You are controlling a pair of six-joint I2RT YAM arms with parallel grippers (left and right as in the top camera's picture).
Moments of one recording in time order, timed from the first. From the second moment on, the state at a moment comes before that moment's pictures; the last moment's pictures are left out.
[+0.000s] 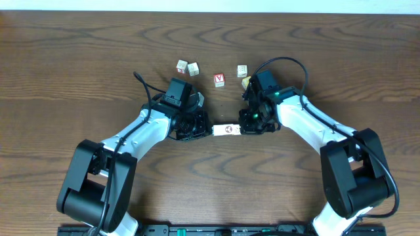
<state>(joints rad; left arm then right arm) -0.39 1.75 0.96 -0.44 0.58 -0.56 0.41 1.84 1.15 -0.70 -0.34 0.35</state>
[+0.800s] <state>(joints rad) -0.39 1.75 0.96 -0.44 0.59 -0.57 0.40 1.80 1.15 -0.70 -0.33 0.35</state>
